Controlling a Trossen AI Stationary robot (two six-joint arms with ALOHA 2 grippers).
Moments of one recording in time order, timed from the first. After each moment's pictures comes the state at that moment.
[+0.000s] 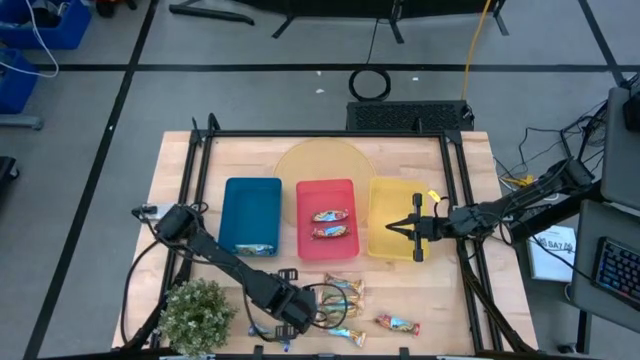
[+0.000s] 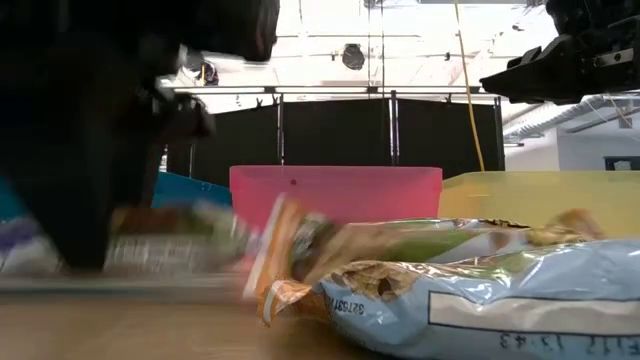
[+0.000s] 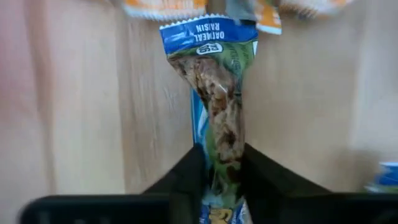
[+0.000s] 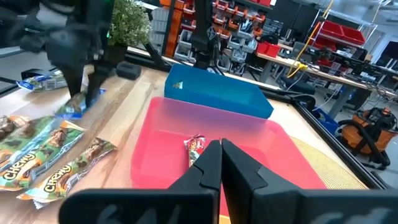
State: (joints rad) left arm -0.58 2.07 1.51 -0.77 -0.05 -0.58; right arm 0.37 0.71 0.11 0.47 0.42 -0.20
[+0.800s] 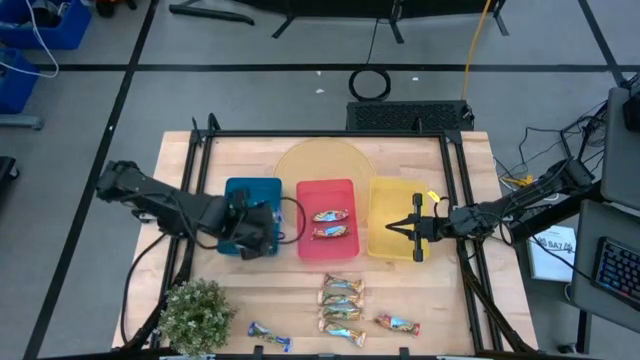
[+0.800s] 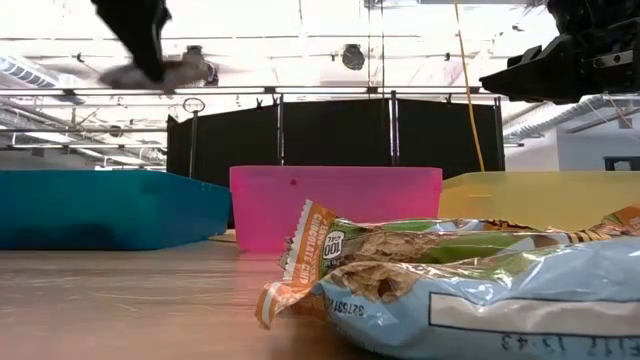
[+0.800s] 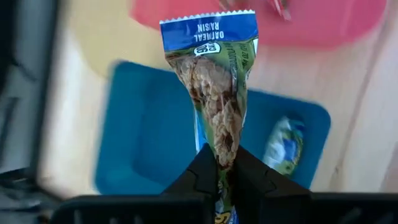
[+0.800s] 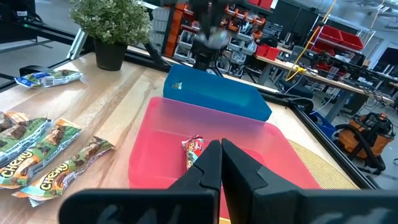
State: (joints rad) left arm -0.34 1.45 1.29 -1.30 -0.39 -0.52; right arm 0.37 0.71 0.11 0.48 0.42 -0.22
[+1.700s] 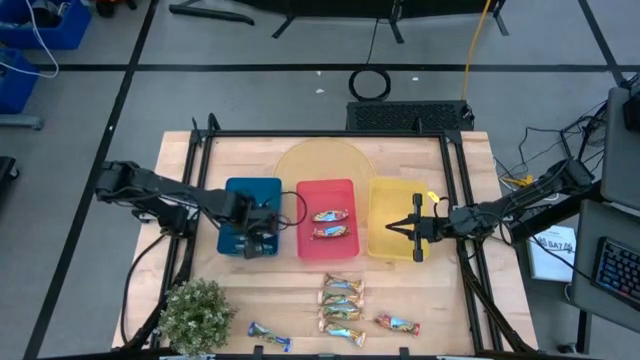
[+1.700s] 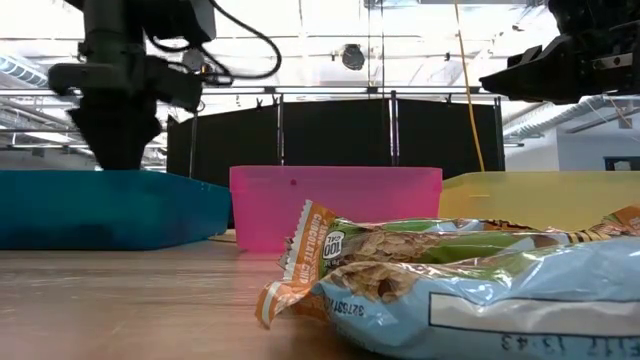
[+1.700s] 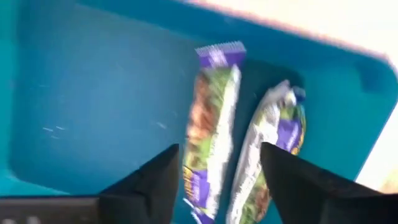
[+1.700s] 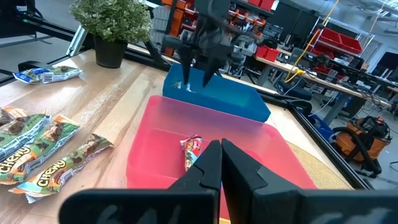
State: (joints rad) left arm -0.13 1.42 0.91 -0.93 -0.06 -0.41; right arm 0.37 0.71 0.11 0.48 0.42 -0.25
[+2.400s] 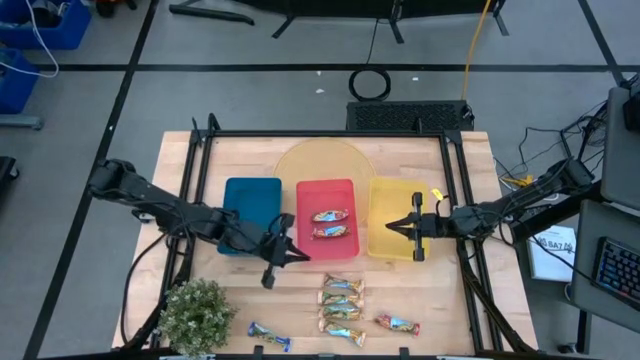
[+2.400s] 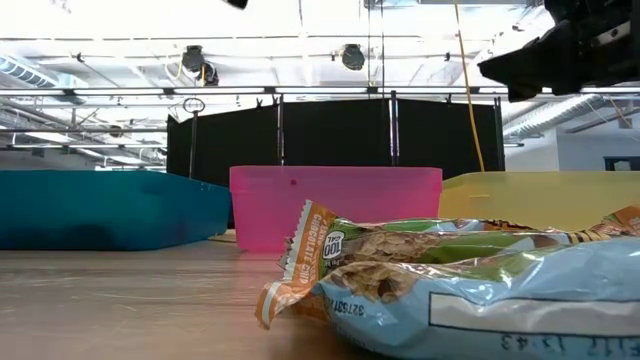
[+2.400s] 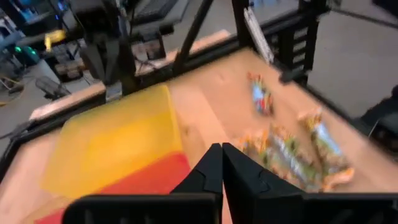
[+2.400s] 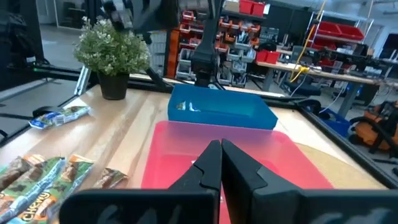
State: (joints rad) left arm -0.35 1.35 0.87 0.12 -0.13 0.23; right arm 0.37 0.72 0.11 0.56 0.41 -0.10
